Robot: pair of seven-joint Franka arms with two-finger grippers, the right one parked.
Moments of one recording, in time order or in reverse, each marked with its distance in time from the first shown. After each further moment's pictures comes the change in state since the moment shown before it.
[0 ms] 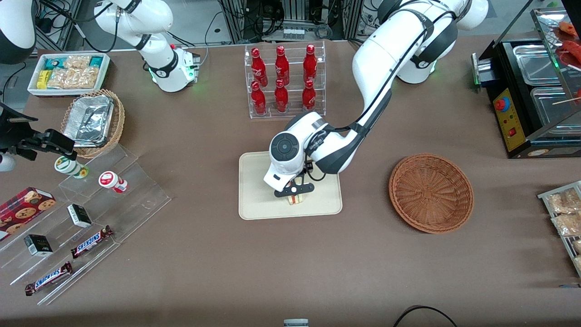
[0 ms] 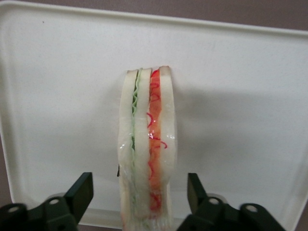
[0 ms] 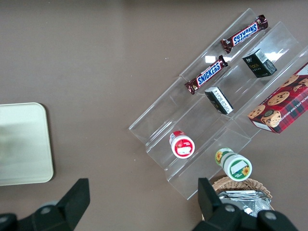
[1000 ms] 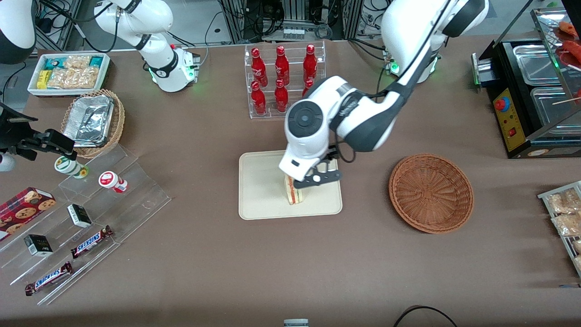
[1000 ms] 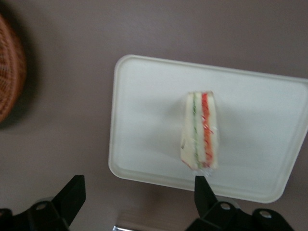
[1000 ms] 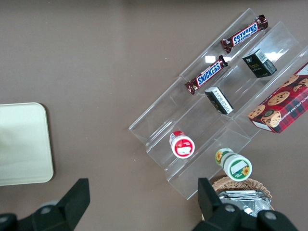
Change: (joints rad) arm 0.100 -0.240 0.010 0.020 0.001 -0.295 0.047
